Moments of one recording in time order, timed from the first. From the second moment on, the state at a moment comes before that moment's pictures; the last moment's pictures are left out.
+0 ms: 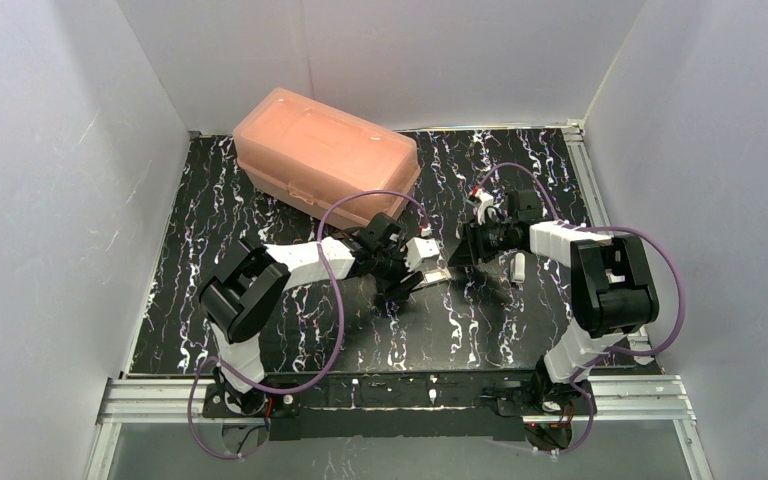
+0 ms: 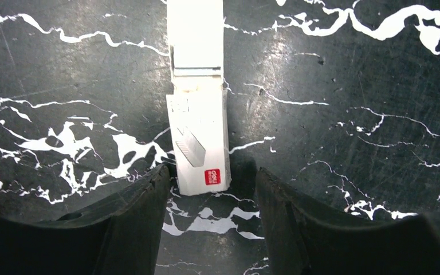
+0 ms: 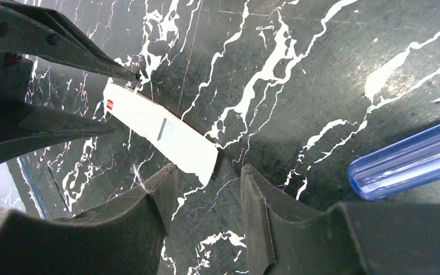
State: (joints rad) left arm -0.79 1.81 1.05 -0.22 0.38 0.38; right arm 0.17 1.69 0.87 -0.20 -0.84 -0.13
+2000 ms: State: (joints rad) left arm -0.79 1.67 1.06 -0.38 0.36 0.34; right arm 0.12 1.52 0.94 -0.56 -0.03 -0.23
